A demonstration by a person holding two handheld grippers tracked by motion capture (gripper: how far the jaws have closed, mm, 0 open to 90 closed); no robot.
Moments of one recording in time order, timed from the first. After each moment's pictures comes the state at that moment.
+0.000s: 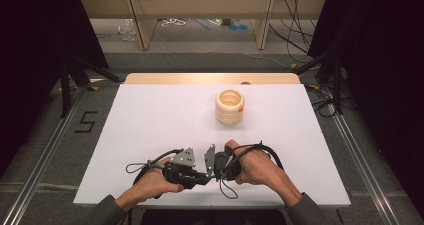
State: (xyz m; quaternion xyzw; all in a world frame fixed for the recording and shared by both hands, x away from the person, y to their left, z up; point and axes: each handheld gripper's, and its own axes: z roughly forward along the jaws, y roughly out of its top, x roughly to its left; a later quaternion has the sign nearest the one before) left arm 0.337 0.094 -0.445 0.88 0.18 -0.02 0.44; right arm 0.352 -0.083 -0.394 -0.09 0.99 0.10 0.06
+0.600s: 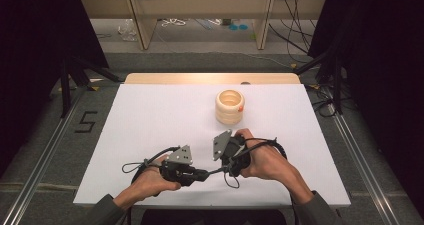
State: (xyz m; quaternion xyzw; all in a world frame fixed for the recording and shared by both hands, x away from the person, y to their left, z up) left arm 0.340 0.102 -0.440 0.87 0.19 0.00 0.46; right arm 0.360 -0.108 -0.363 0.01 0.97 0.20 0.14
